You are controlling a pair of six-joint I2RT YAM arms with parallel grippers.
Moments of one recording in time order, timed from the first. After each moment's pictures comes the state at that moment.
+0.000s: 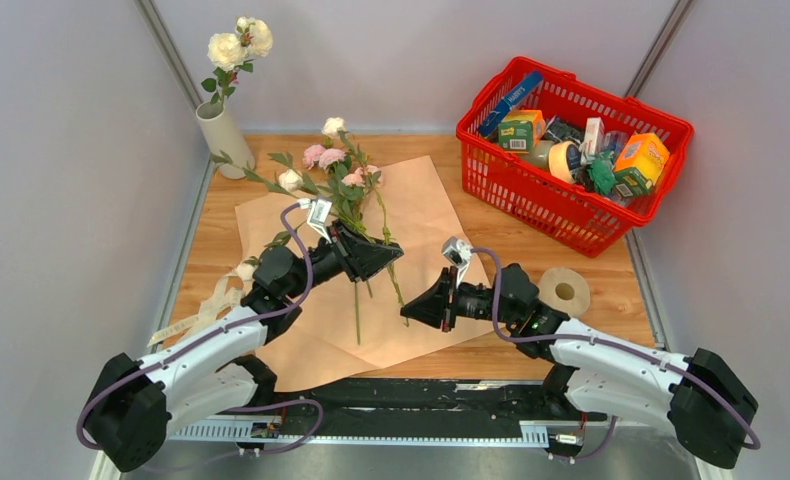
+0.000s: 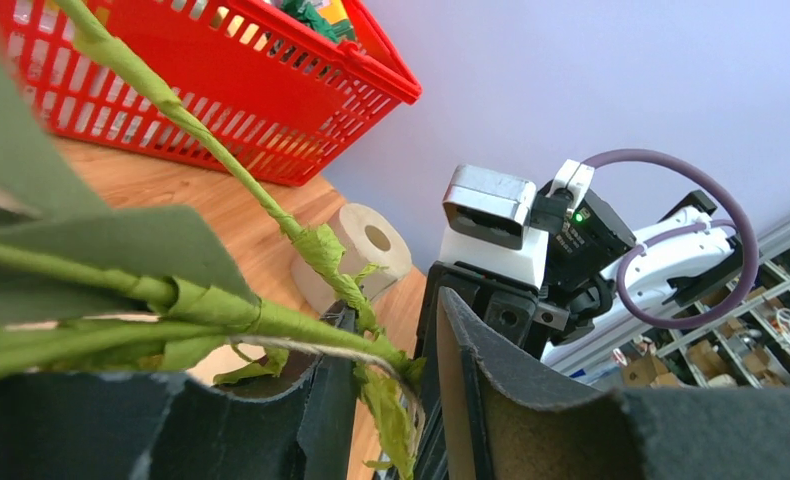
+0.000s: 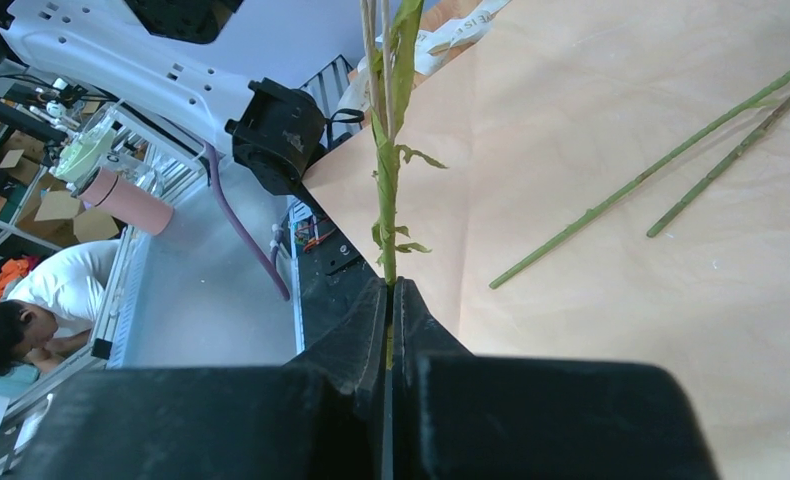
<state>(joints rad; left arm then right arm) -0.66 0.97 0.45 0.77 0.44 -0.84 0.89 0.97 0.39 0.52 -0.49 0.56</state>
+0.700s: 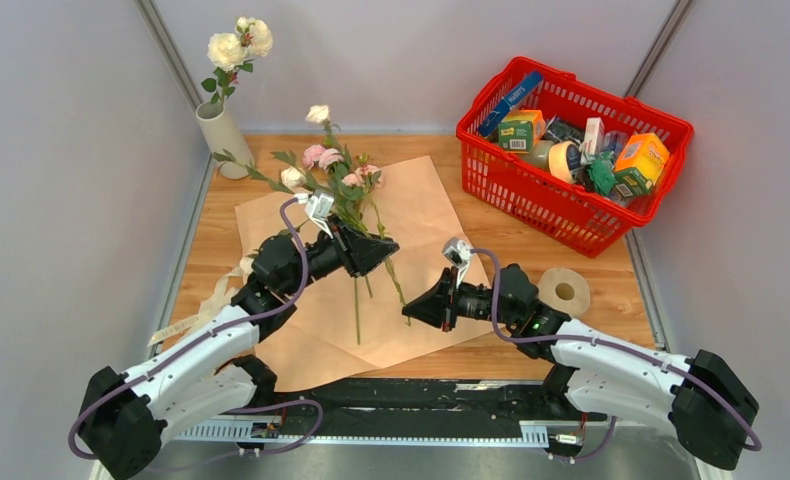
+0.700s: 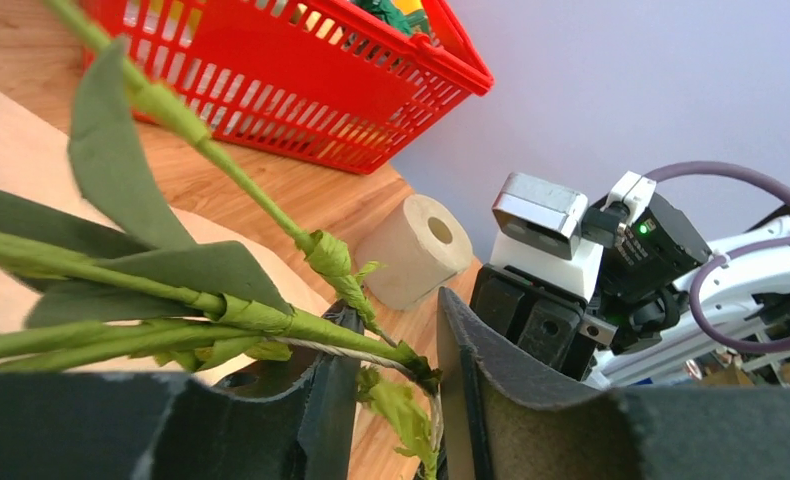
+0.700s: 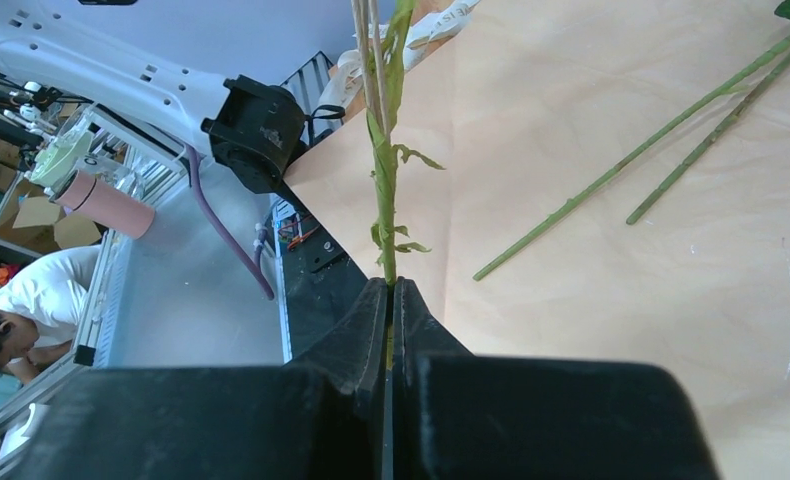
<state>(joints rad) -0.66 0.91 0.54 0.49 0.36 -0.70 0.89 0.95 0.39 0.48 -0.46 0.54</state>
